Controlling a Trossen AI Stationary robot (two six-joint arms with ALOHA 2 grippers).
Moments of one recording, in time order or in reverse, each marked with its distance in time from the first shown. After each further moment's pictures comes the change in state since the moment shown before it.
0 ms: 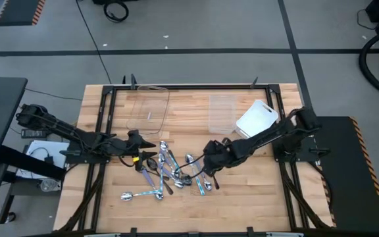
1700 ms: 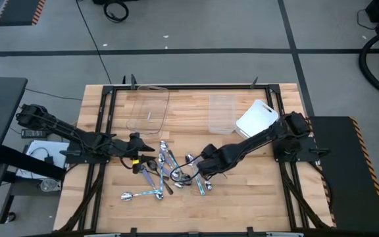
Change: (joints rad) left arm 0.000 0.000 0.000 -0.067 0.102 0.027; right arm 0.009 0.112 0.158 -0.210 -0.119 0.233
